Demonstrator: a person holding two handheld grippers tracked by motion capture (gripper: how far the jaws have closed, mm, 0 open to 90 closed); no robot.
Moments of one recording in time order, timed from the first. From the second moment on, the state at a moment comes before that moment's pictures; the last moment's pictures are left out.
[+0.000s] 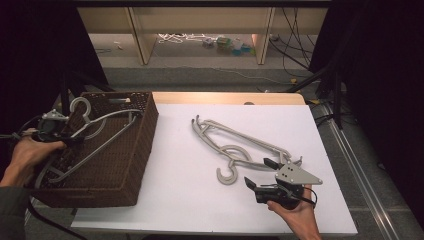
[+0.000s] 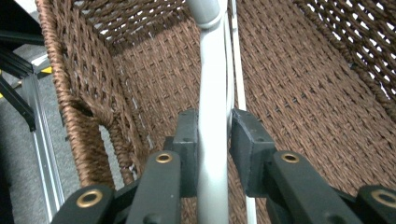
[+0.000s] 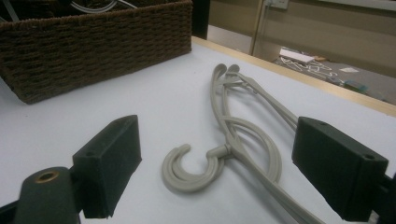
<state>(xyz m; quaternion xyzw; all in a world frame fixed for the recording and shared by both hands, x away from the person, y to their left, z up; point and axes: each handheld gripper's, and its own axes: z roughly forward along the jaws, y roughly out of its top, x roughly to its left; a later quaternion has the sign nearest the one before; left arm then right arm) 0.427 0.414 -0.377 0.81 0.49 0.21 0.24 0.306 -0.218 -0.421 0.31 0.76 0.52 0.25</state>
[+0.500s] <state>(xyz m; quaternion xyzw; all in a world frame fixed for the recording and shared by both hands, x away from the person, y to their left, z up) 0.424 0.423 -0.371 0.80 0.52 0.18 0.22 0.306 -0.218 -0.421 0.31 0.76 0.52 0.25</state>
